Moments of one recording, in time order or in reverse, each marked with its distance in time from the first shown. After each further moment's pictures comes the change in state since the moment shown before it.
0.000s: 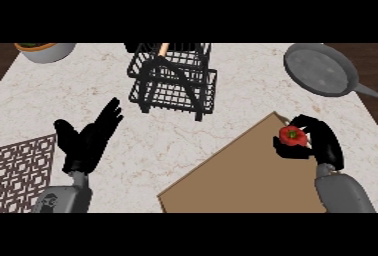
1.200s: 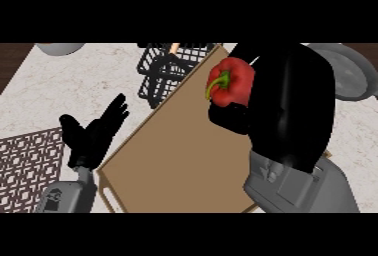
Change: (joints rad) left arm -0.035 -0.013 -0.015 0.000 0.004 -0.010 0.015; right arm -0.603 0.234 0.337 -0.655 0.590 0.366 0.938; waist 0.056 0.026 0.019
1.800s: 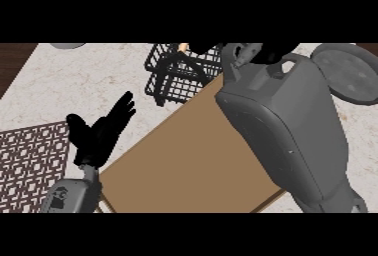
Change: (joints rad) left arm -0.017 -0.016 -0.027 -0.011 -0.007 -0.011 -0.003; right arm -0.364 0.007 -0.206 0.407 -0.055 -0.033 0.013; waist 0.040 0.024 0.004
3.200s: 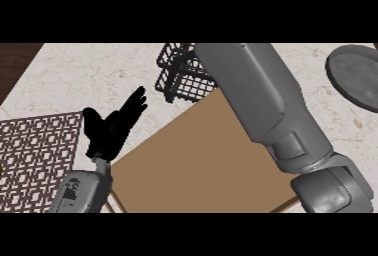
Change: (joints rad) left arm -0.062 -0.029 -0.030 0.037 -0.023 -0.005 -0.005; right arm -0.249 0.006 -0.163 0.817 -0.389 -0.883 -0.480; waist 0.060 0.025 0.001
